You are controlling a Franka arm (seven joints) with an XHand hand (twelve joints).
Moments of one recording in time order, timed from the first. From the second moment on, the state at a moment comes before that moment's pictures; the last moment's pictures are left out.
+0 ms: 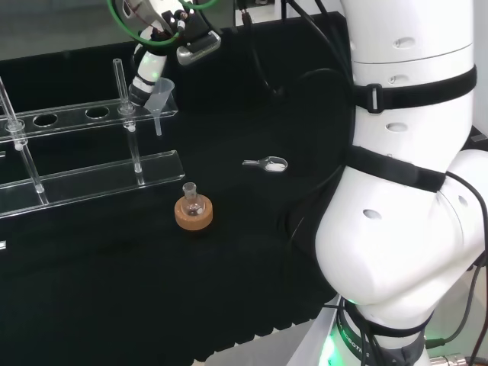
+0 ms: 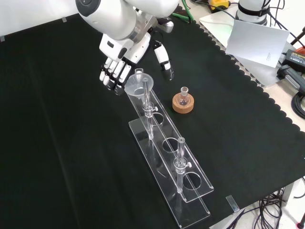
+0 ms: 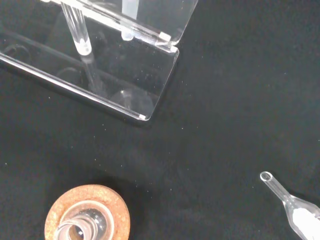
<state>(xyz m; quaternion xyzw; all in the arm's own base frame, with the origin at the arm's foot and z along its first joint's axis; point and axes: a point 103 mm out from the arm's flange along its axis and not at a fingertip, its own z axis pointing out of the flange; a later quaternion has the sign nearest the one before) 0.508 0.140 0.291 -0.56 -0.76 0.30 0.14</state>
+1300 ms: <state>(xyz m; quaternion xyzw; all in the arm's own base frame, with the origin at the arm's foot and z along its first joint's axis) 0.514 0.134 0.276 -0.56 -0.75 0.31 0.15</state>
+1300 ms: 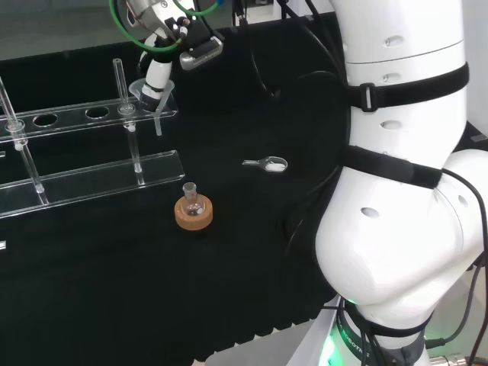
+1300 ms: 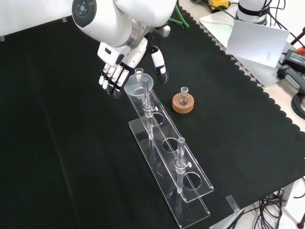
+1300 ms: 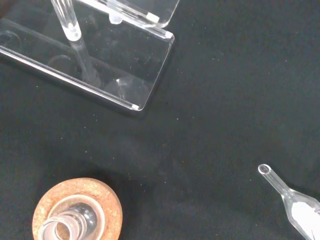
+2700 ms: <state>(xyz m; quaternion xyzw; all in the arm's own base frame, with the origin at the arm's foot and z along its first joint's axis) 0.526 0.136 0.269 -0.56 -0.75 0.32 0.16</state>
